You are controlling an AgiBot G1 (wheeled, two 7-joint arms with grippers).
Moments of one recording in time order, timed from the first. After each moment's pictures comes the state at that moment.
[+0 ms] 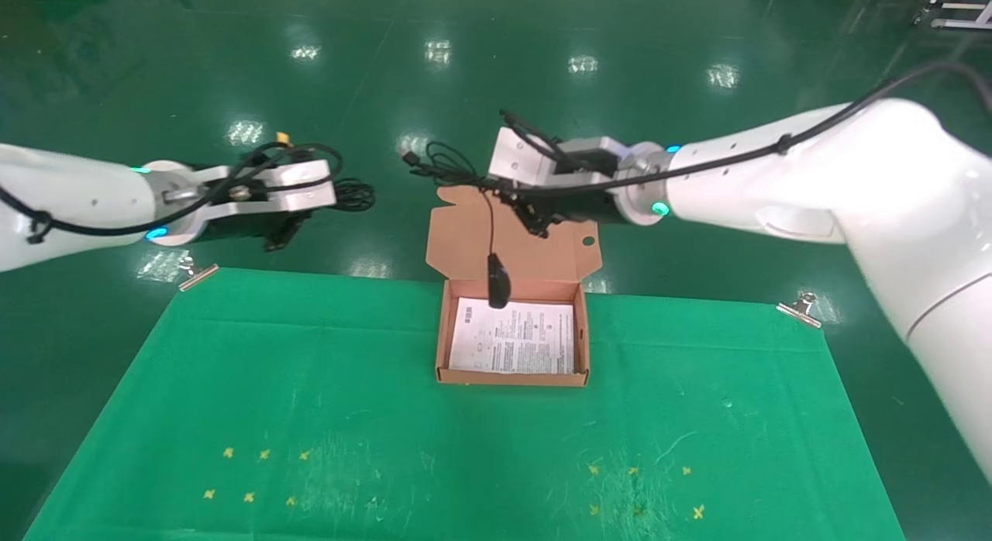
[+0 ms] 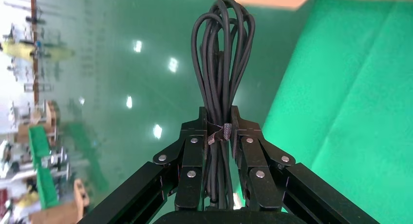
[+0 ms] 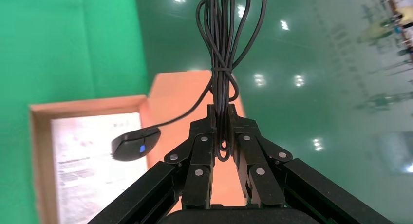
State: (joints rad) left arm -1.62 1.06 0.73 -1.05 2.34 0.96 -0.44; right arm 1.78 -1.35 -0.85 0.47 -1.61 -0.79 -0.08
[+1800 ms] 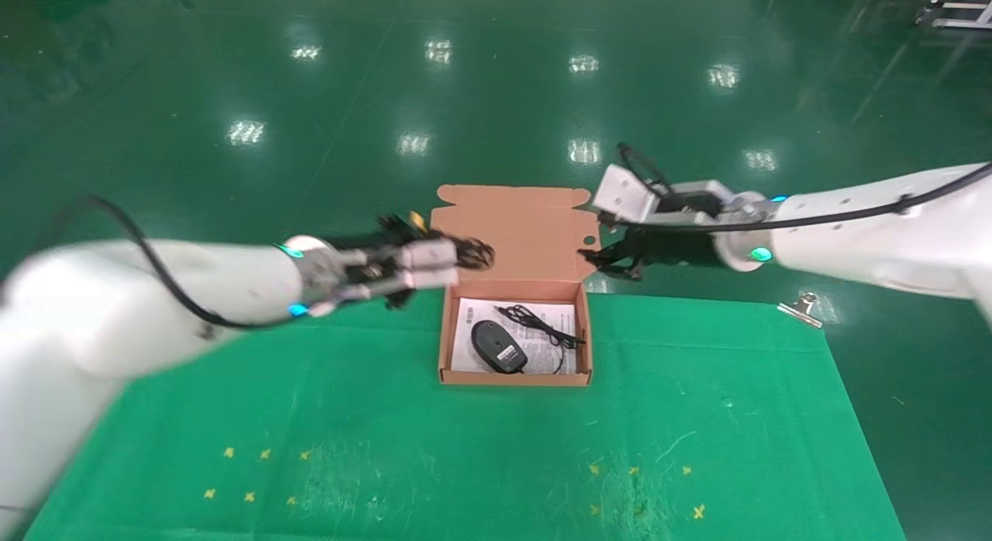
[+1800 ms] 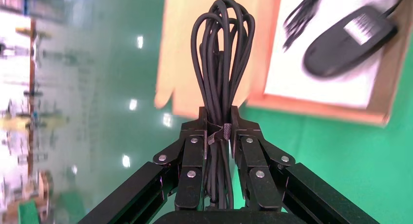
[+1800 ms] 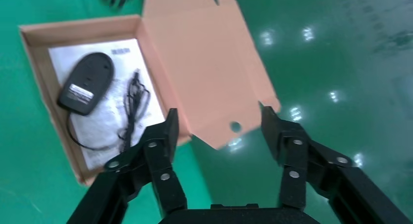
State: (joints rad) left arm -1.47 1.23 0.79 -1.00 2.28 0.76 -0.33; right arm 1.71 -1.11 -0.95 0.63 -1.57 -0.80 0.09
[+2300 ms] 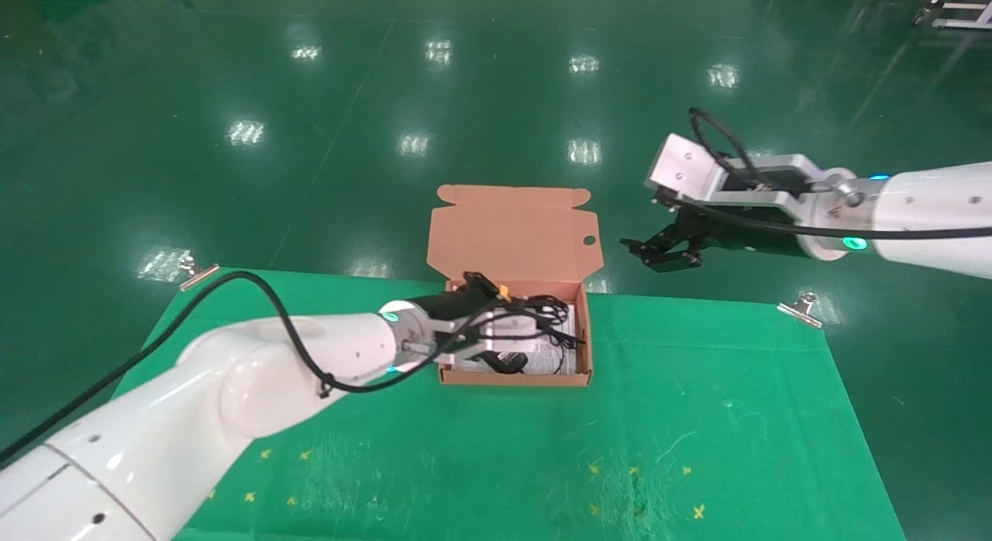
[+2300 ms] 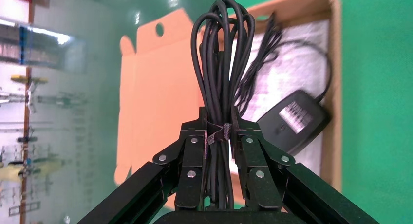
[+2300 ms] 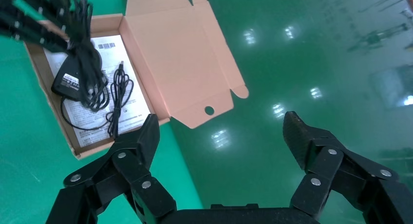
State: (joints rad) left arm -1.43 1.37 1.00 -0.81 2.07 0.51 -0.12; right arm 1.70 -0.87 -0.97 1.05 -1.70 -0.81 0.41
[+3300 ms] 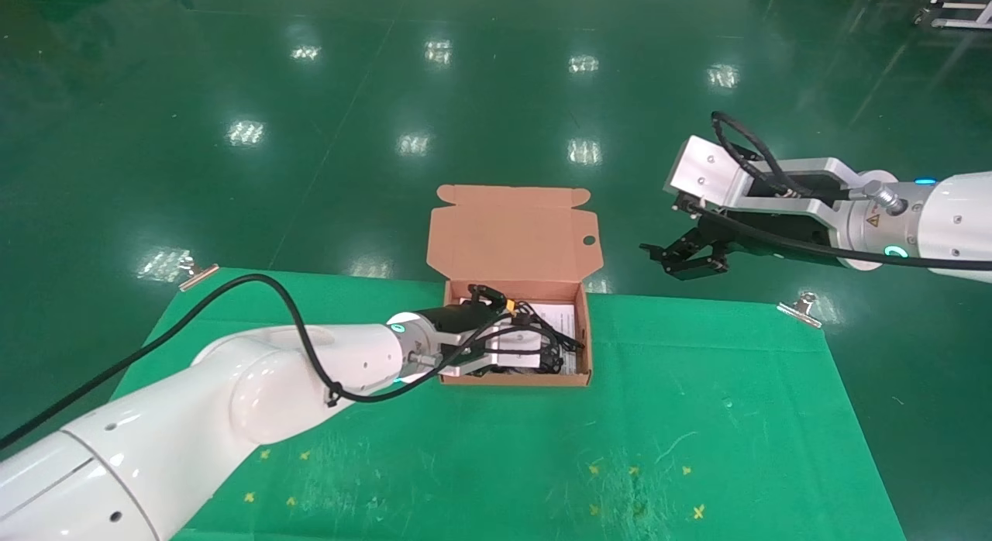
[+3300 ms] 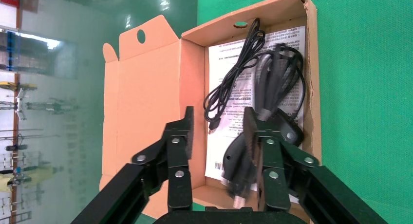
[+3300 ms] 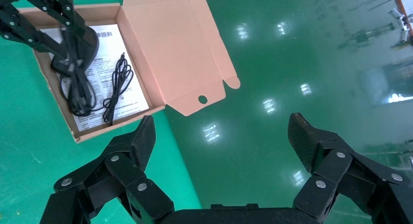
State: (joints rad) left arm -1.47 1.36 1.17 -0.77 1.90 0.42 -0.11; right arm 1.71 -0.77 -0.98 1.27 -1.82 -0.82 0.58
